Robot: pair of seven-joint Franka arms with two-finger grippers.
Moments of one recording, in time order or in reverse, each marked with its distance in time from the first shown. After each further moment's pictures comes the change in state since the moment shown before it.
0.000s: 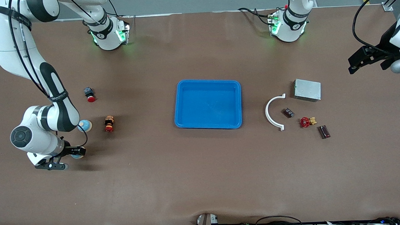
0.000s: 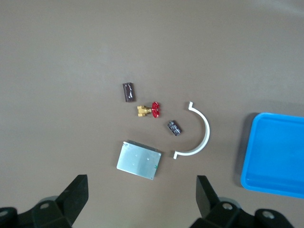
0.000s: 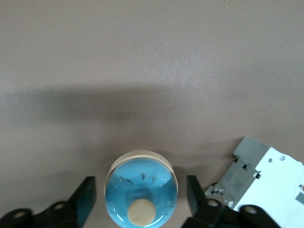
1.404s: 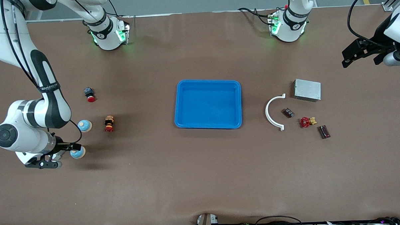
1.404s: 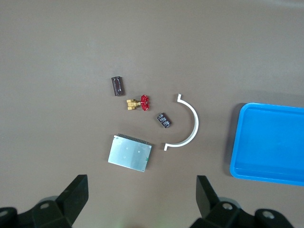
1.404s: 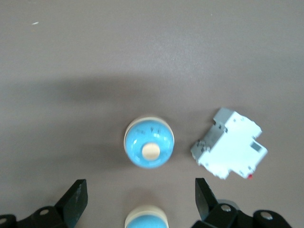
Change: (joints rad) left arm -0.003 -0.021 -0.021 0.001 -0.024 -0.024 0.000; right arm 0.018 -0.139 0.014 0.037 0.000 -0.268 0.000
